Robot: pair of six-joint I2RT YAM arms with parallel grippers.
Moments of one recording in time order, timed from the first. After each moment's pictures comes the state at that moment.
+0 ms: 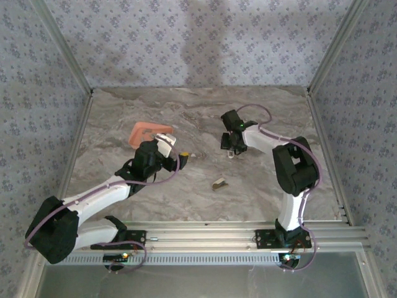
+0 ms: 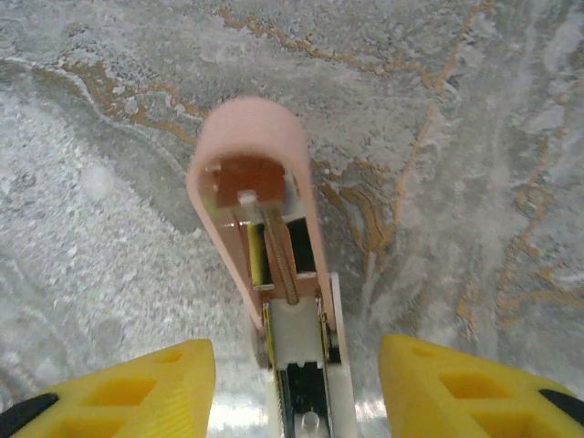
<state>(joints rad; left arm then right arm) -0.64 1.16 0.55 0.19 -0.02 -0.02 0.46 1.85 1.27 -0.58 0.12 0.54</state>
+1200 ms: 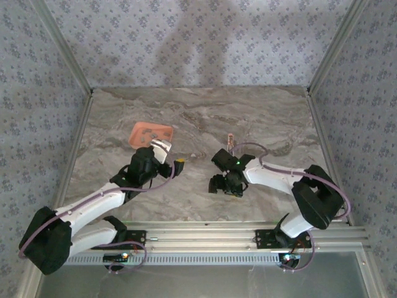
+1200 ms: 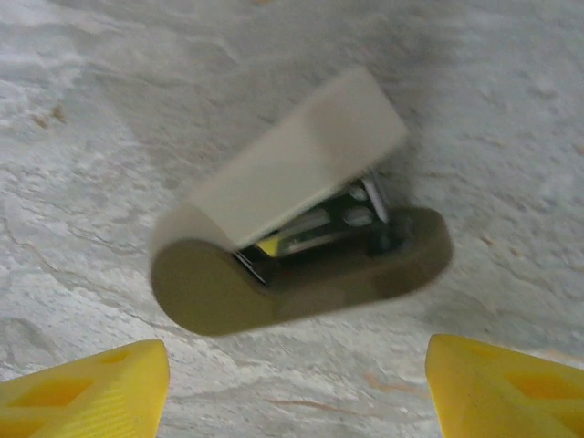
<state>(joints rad) -0.64 1.06 0.48 0.12 -0.02 -0.07 0.80 1.54 0.88 -0.68 -0.17 0.85</state>
